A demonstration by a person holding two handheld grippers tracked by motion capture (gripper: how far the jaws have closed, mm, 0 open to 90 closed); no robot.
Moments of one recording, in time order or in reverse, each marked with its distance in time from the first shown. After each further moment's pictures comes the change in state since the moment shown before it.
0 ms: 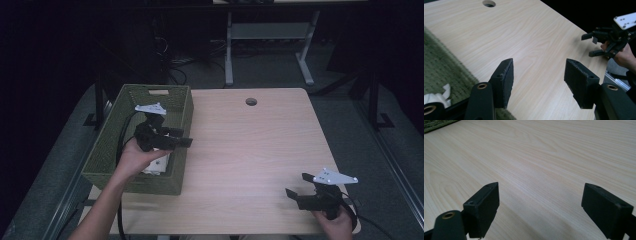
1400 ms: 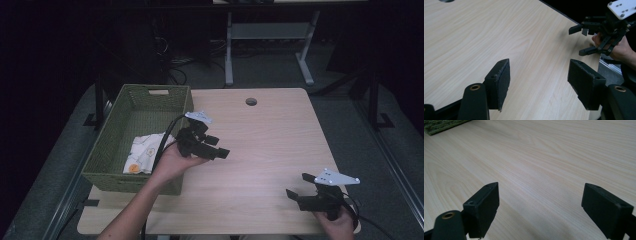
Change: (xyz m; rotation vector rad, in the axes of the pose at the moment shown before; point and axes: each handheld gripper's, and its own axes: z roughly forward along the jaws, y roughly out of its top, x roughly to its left) left arm -0.050 0.023 0.082 0.093 -0.067 0.080; right arm 0.001 0.000 -0.004 -0.014 0.019 -0.010
